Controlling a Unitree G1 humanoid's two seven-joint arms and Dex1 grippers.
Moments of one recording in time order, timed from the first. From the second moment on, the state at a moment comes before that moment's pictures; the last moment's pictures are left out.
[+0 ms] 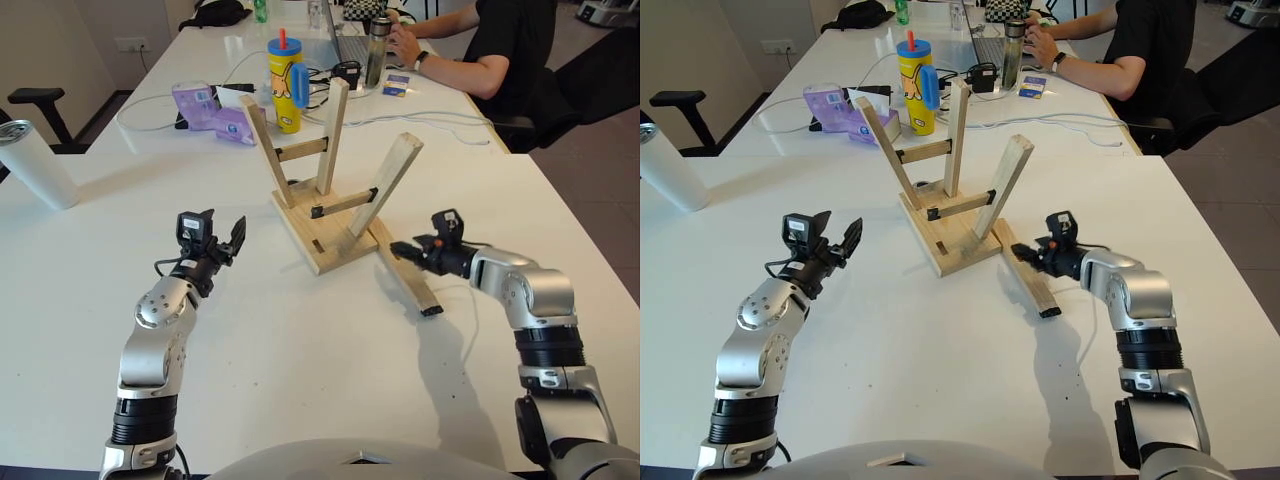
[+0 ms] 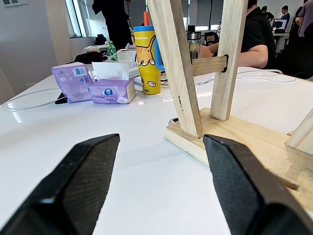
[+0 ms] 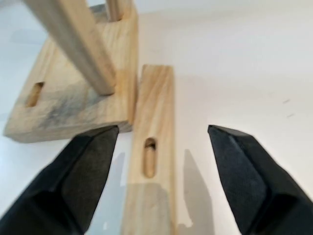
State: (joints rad) left arm -0.05 0.25 0.07 -0.27 -0.18 0.36 -0.24; right arm -0.36 -0.47 -0.05 0.04 0.42 0.93 0.54
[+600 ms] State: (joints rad) left arm -0.03 0.23 0.06 -0.27 -0.18 0.36 -0.22; right arm -0.34 -0.46 0.06 0.10 0.26 0.84 0.49
